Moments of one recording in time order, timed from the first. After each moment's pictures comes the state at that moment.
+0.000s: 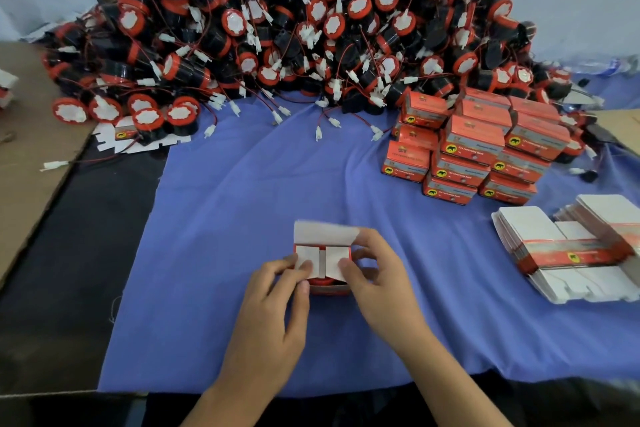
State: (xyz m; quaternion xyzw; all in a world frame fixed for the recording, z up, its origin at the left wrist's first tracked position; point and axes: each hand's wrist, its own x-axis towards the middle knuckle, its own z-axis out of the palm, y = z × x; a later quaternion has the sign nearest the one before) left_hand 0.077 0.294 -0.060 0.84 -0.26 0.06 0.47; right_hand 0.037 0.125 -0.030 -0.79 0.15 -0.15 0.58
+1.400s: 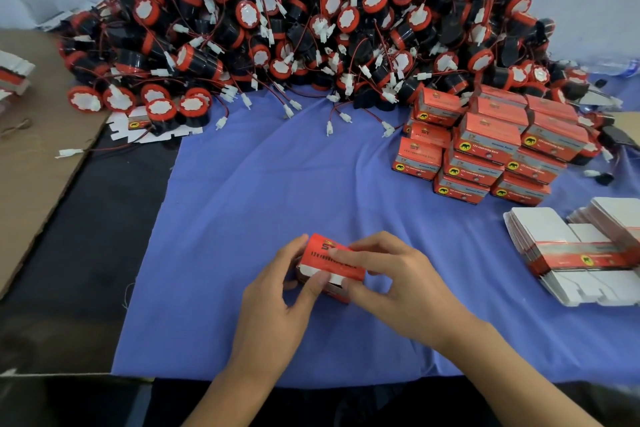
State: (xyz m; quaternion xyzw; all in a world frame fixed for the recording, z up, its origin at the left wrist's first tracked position) left_hand 0.085 0.296 -0.060 0.79 -0.19 -0.01 0.59; right_hand 0.029 0.092 -0.015 -0.95 -0.03 -0.09 0.31
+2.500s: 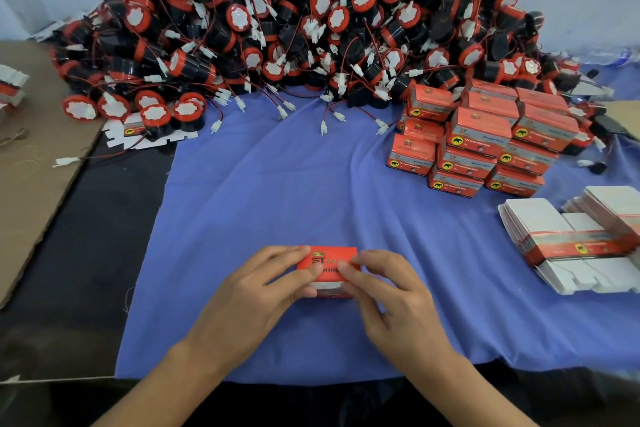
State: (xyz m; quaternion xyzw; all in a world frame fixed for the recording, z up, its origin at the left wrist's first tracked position) left_hand 0.113 0.327 -0.038 0.80 -0.49 0.17 0.29; right_hand 0.006 0.117 -0.054 -0.90 -0.04 -0.33 0.27
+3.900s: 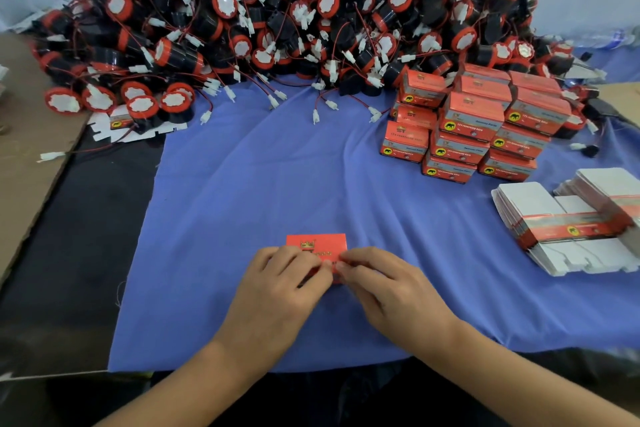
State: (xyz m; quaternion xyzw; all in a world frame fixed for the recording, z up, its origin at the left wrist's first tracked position) left_hand 0.095 0.301 -0.051 0.80 -0.51 0.27 0.17; right_hand 0.005 0.104 -0.045 -0.93 -0.12 -0.29 0.19
